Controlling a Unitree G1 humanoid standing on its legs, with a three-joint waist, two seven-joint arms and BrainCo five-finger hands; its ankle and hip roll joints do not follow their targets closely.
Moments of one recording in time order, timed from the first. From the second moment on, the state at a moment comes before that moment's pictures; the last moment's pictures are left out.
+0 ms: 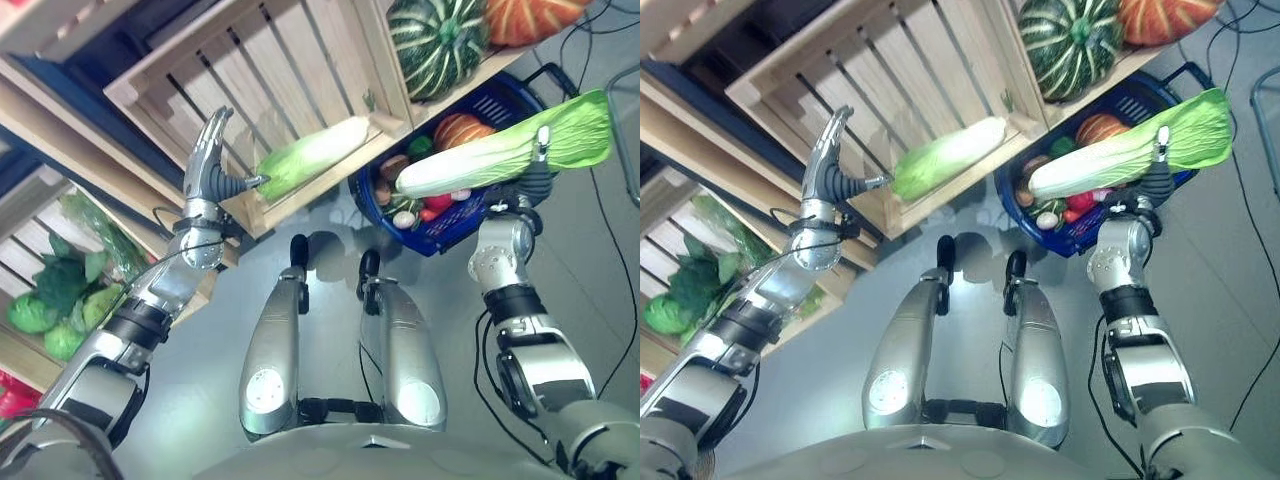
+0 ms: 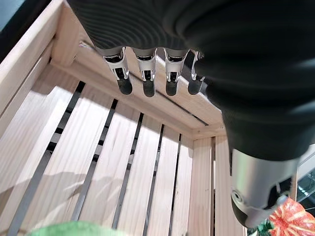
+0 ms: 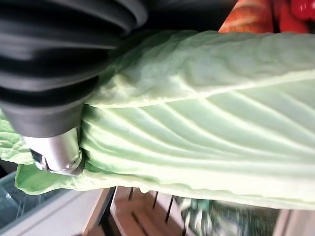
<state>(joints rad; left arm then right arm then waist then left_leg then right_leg) -0.50 0.63 -0.47 0.25 0.16 -0.09 0.61 -0.62 -0.41 0.03 0.70 1.15 -0.55 -0.23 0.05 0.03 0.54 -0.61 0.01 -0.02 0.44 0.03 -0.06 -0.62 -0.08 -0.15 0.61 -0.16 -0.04</state>
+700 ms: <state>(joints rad) -0.82 0.55 -0.55 0.56 0.30 -0.13 0.97 -0.83 -0.43 0.15 0.86 1.09 -0.37 -0.23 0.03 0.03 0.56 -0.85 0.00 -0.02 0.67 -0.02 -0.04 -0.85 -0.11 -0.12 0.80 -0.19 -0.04</state>
